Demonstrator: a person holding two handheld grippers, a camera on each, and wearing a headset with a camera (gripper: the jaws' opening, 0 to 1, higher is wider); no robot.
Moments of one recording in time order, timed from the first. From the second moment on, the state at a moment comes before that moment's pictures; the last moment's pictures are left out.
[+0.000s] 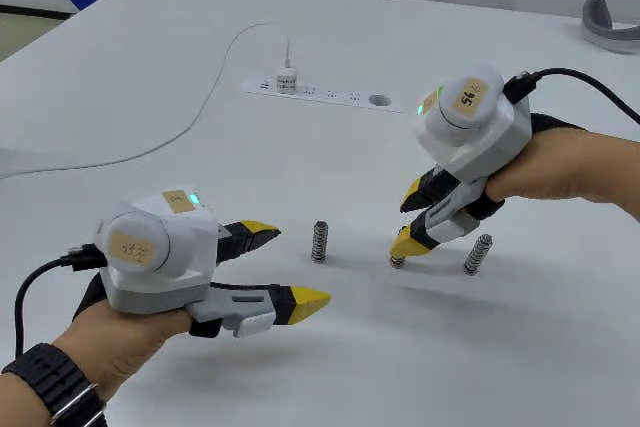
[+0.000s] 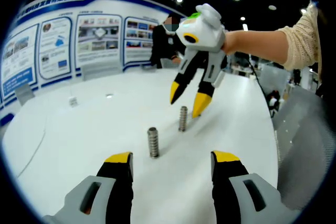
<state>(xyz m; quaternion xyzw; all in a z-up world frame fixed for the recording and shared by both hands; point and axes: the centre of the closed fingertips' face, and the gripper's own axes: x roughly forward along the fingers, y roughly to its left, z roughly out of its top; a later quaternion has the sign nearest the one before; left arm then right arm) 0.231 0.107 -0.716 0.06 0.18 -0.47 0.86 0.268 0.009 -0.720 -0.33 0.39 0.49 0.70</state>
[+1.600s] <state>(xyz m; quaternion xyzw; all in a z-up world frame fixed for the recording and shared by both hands) 0.231 0.104 -0.720 0.06 0.19 -0.47 0.86 0.240 -0.080 -0.721 -0.23 0.32 0.40 0.83</state>
